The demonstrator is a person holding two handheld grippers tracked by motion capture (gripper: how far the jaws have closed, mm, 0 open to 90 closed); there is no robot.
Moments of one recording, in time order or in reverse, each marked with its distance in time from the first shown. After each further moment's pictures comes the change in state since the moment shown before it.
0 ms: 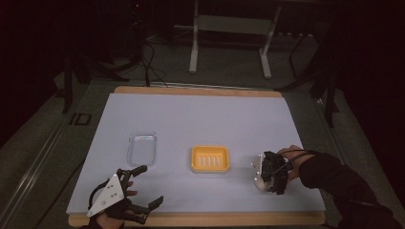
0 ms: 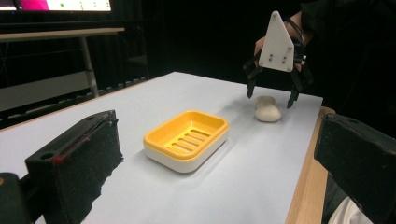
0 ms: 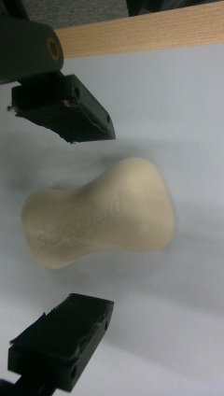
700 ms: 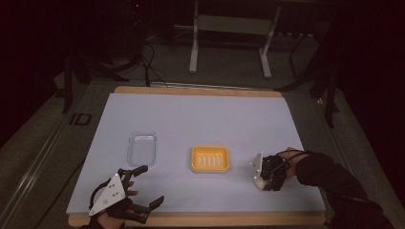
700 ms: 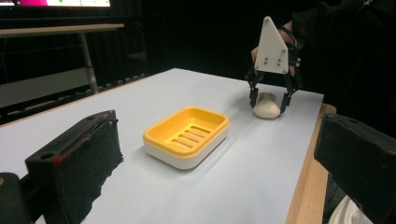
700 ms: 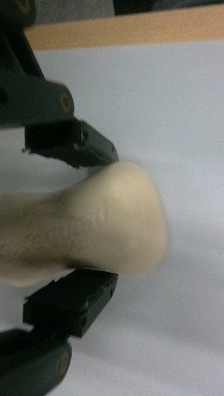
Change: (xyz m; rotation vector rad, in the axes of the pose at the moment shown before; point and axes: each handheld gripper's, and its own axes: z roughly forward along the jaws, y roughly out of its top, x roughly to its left) left arm 0.001 -0.002 0.003 0.017 -0.002 -0.002; right arm -0.011 -0.010 0.020 -0.096 0.090 0.016
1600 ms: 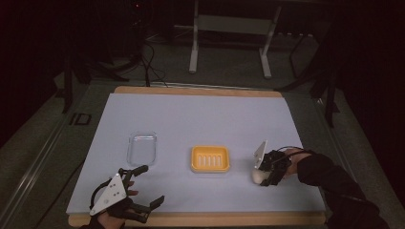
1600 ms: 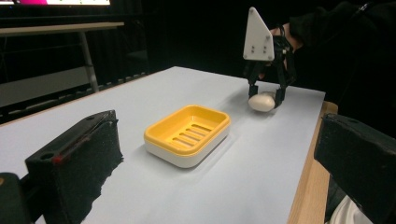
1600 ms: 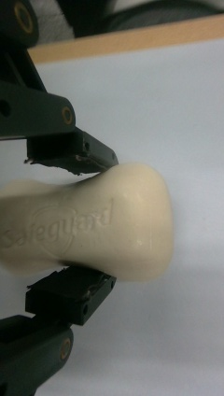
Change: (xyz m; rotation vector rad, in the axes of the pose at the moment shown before) left arm 0.000 0.000 0.001 0.004 0.003 0.004; right arm -0.016 -0.009 -0.007 -0.102 0.061 0.178
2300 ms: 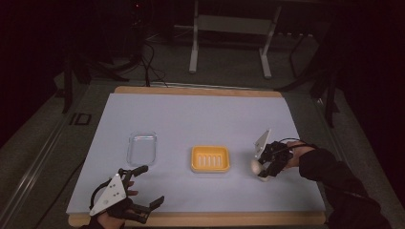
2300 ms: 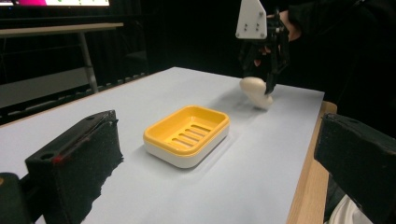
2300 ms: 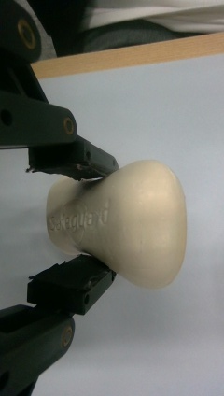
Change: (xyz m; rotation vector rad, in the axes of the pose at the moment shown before) left arm 0.000 0.000 -0.001 -0.002 -0.001 0.004; right arm -0.005 0.009 -0.030 -0.068 -0.034 0.043
